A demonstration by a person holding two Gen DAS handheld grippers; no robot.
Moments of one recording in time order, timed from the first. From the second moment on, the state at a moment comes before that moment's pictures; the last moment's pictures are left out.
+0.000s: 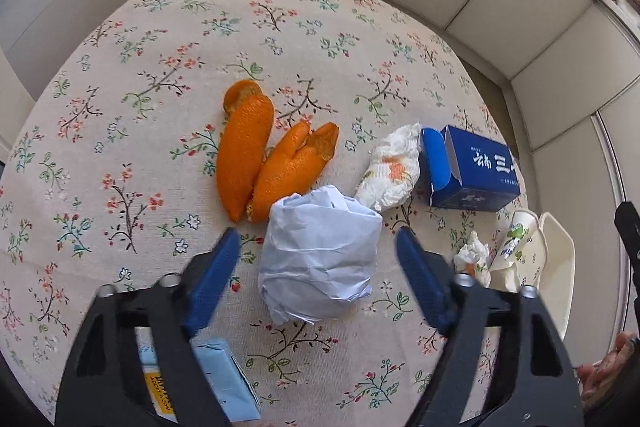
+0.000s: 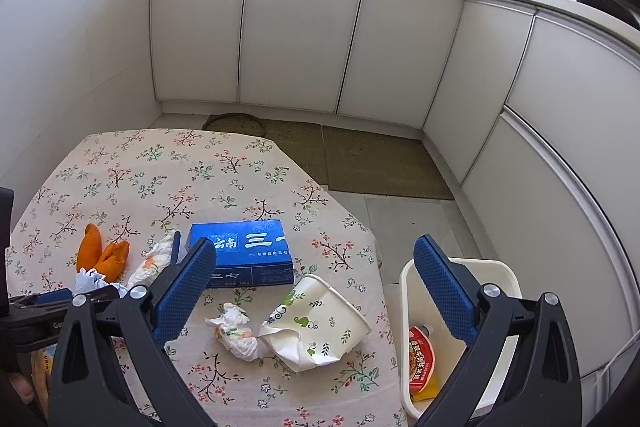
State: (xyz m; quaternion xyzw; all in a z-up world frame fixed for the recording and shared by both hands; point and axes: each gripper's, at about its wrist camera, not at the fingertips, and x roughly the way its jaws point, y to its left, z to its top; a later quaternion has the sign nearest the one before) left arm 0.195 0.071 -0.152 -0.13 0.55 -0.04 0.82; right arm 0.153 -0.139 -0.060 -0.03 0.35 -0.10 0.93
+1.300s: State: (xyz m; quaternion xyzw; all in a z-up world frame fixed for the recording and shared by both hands) left arm 0.121 0.222 0.004 -0.15 0.32 0.10 0.93; right arm 0.268 0.111 -0.180 -0.12 0.53 0.14 0.83
